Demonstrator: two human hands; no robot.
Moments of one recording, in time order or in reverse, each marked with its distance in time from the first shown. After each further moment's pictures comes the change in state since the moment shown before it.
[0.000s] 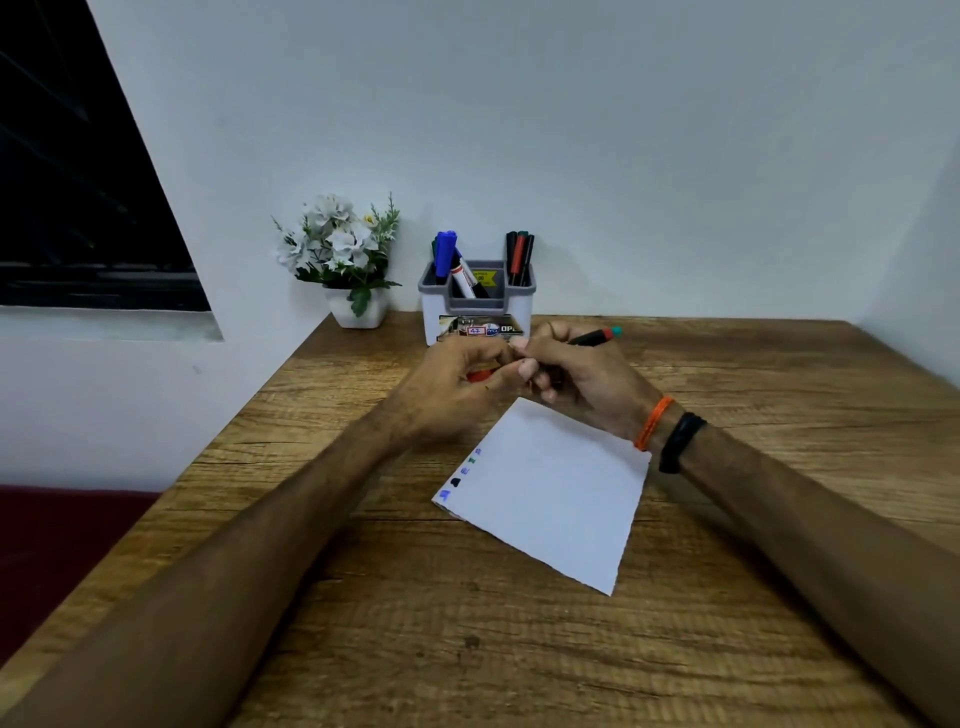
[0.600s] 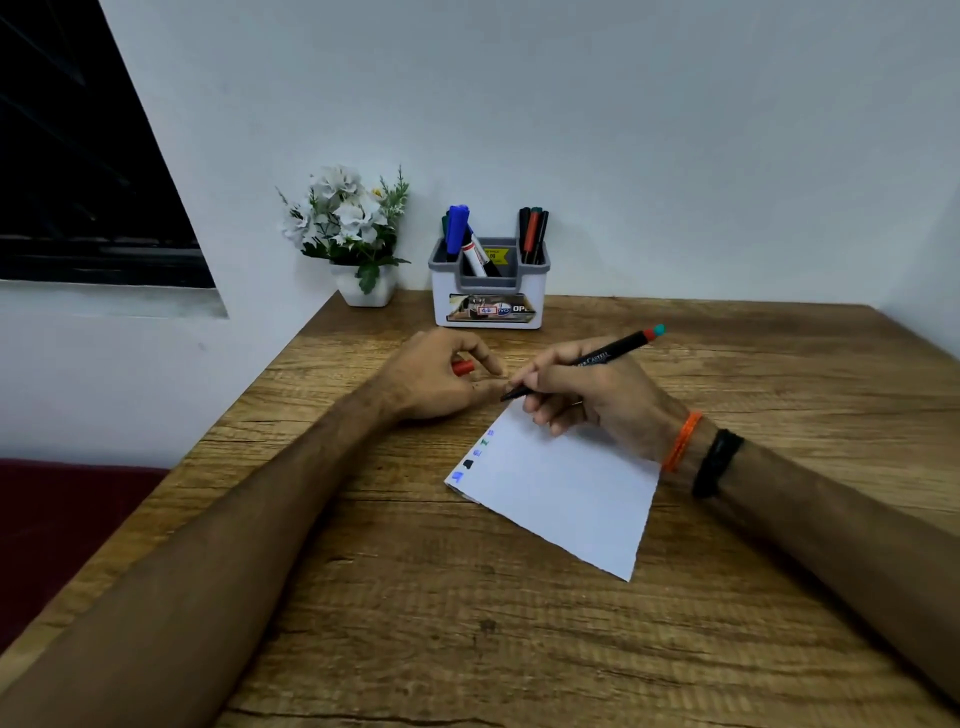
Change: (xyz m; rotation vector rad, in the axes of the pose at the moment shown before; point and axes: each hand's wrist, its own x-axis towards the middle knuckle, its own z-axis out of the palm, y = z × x) left_hand -0.002 -0.025 -0.019 0.343 -0.030 -0.355; right_hand -0.031 0.002 0.009 -0.142 -0.057 0.150
